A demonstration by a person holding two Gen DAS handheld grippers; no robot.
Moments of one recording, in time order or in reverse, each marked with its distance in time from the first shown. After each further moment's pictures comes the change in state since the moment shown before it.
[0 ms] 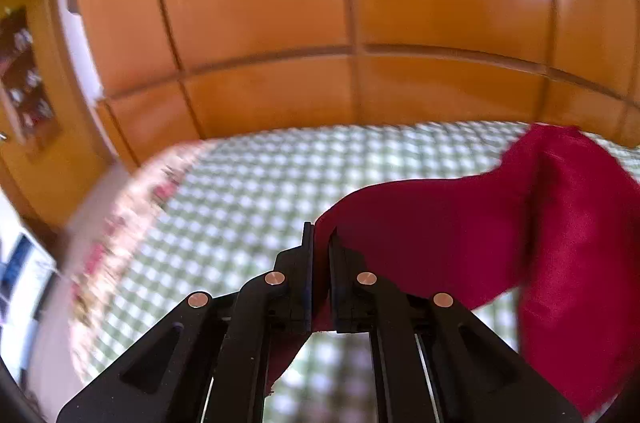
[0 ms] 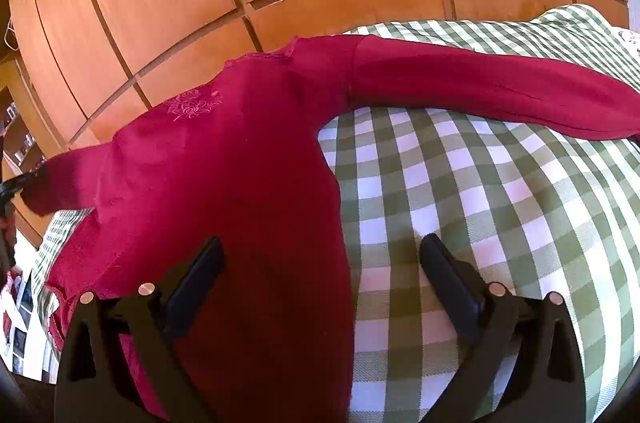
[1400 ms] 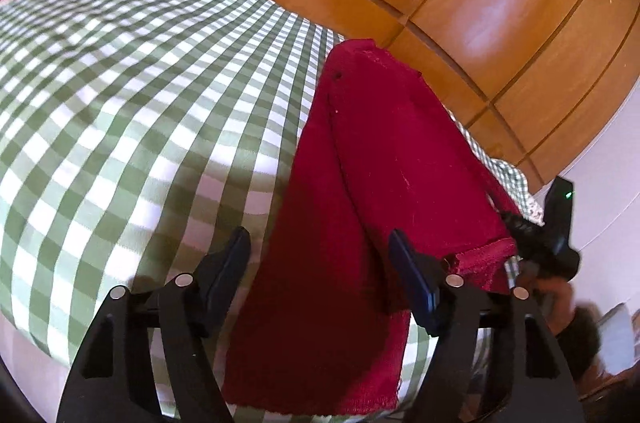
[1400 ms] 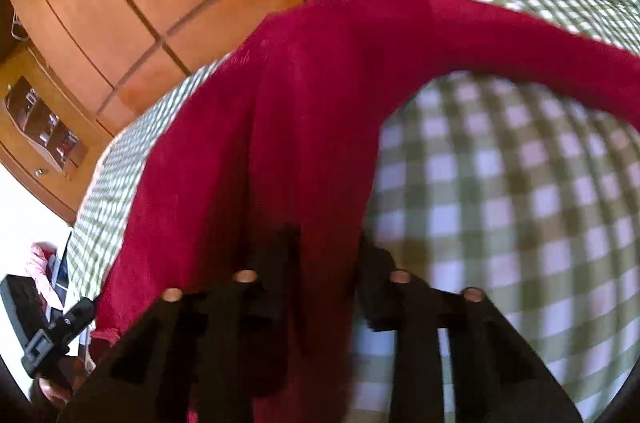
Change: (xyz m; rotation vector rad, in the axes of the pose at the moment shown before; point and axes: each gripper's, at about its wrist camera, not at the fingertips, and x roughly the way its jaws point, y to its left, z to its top) left arm -0.104 -0.125 -0.207 -0.405 0.155 -0.640; right arm 0.023 0.056 0.004 -0.003 0.201 0.126
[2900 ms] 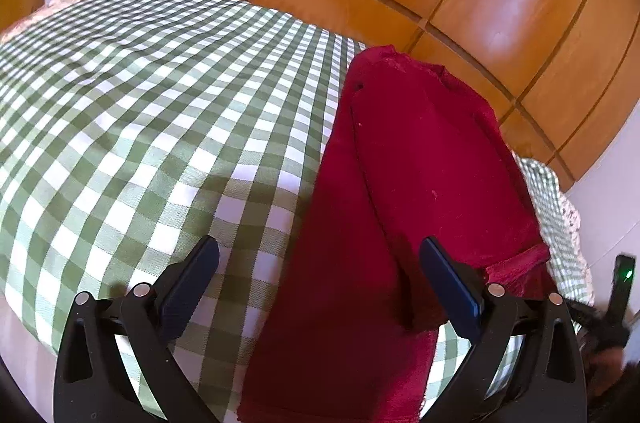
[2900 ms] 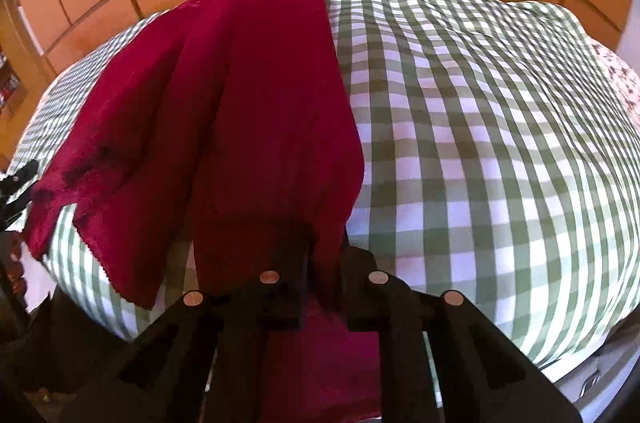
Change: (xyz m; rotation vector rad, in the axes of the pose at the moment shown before) left arm 0.005 -0.009 0.008 0.073 -0.037 0.150; right arm -0.086 -0.045 -0.061 -0.133 0.090 -0.331
